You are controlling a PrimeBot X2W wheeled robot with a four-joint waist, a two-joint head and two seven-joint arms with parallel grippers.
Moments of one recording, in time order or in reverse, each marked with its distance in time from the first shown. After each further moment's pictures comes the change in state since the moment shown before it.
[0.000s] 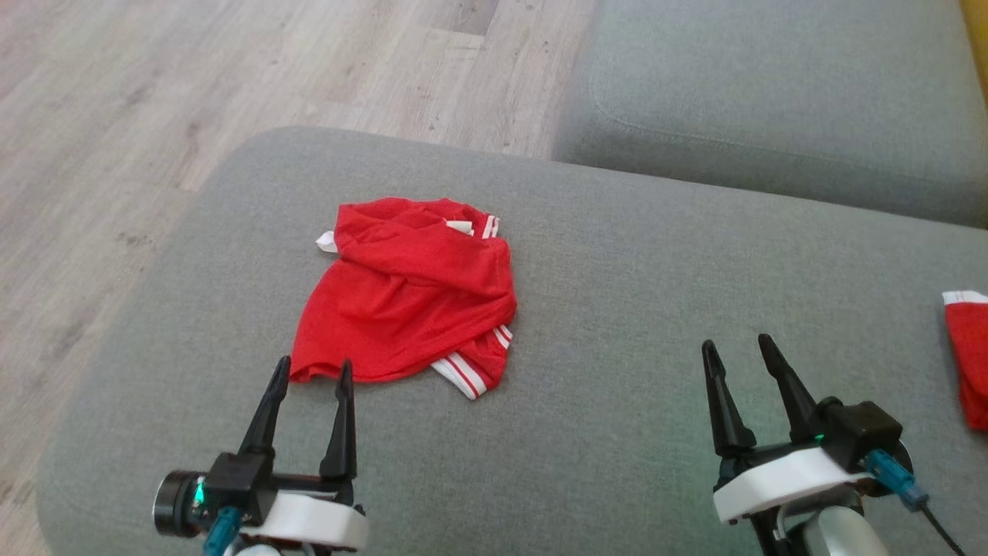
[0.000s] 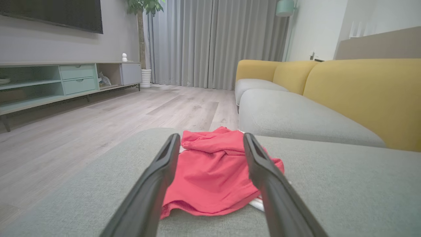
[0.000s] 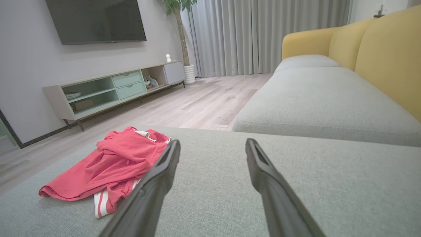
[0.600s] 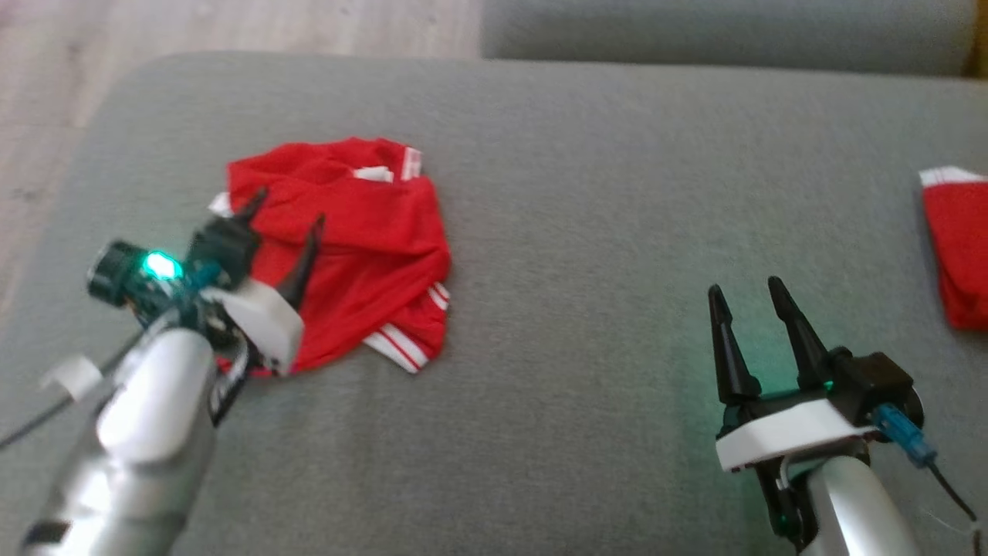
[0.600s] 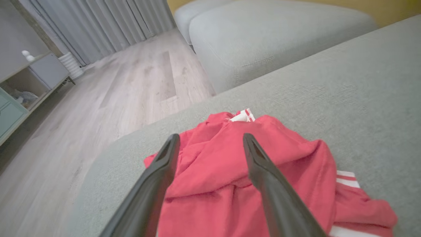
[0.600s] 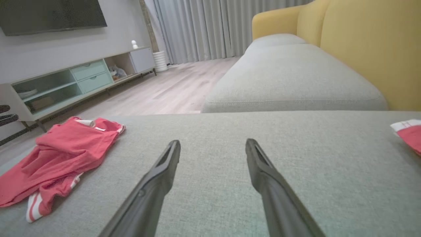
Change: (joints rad) left arm -0.571 0.235 -0.237 0.365 -0.007 -0.122 0.239; right arm -0.091 -0.001 -0.018 -0.017 -0.040 0.000 0.000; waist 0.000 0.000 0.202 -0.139
